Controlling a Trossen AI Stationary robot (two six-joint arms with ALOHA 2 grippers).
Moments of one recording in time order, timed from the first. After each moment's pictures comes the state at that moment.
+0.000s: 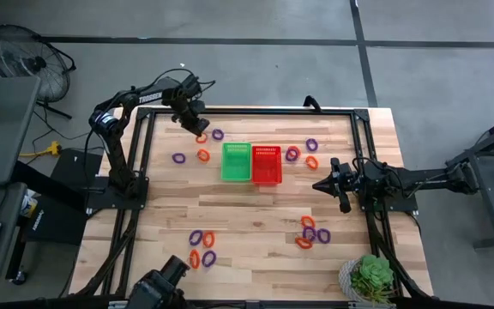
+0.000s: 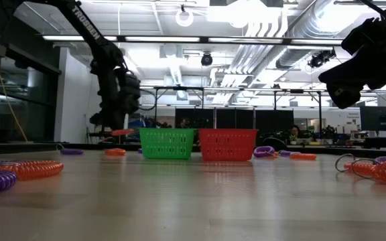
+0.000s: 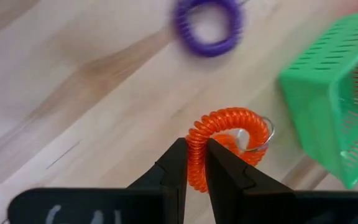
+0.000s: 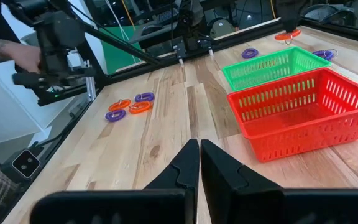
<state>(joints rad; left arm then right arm) 0.96 1.84 1.29 -0.97 0.44 0.04 0.01 0.20 0.01 0.03 -0.05 0.31</state>
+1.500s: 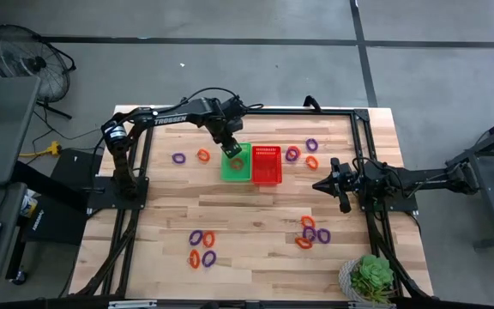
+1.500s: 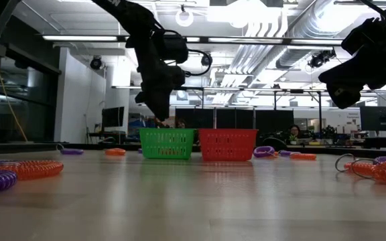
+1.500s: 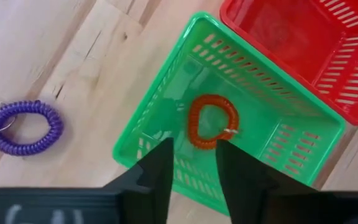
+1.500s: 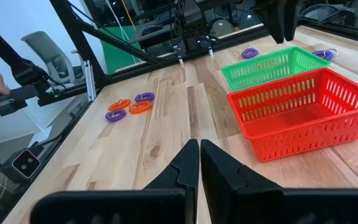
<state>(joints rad) 0.48 1.83 1.46 -0.87 0.18 -0.11 0.01 0.20 0.01 0.03 -0.05 0.31</state>
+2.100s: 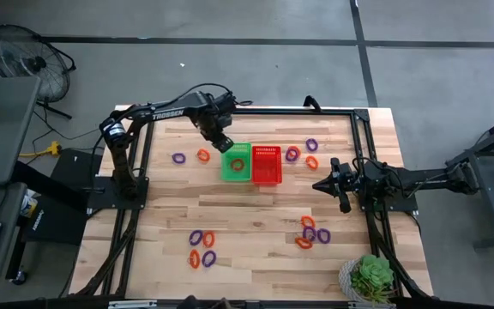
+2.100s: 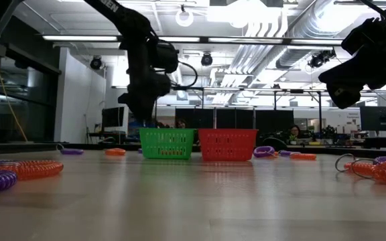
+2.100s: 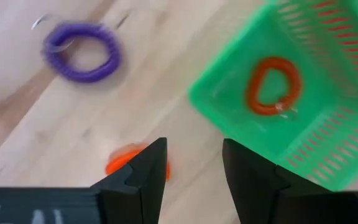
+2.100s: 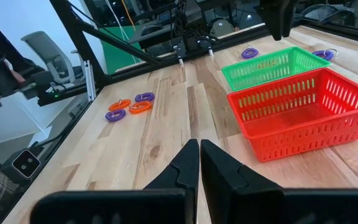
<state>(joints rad) 0.57 1.83 1.44 -1.02 0.12 -0.20 0.01 0.20 0.01 0.03 -0.05 0.31</state>
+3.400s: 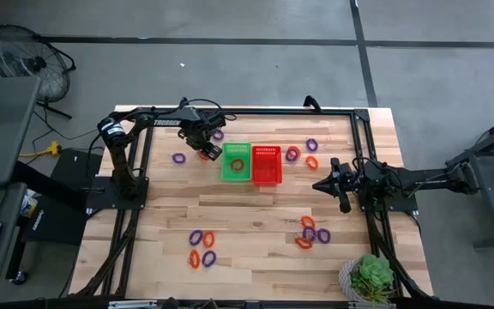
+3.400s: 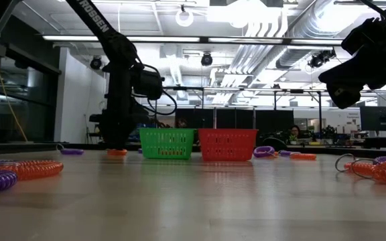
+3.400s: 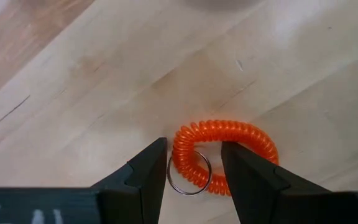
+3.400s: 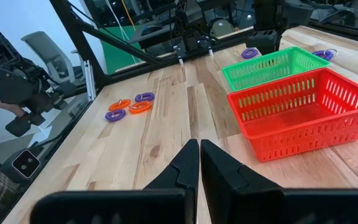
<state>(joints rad) 0.60 1.83 1.13 -0.81 -0.06 -0.35 0.01 0.20 0.01 0.03 -0.05 0.31</state>
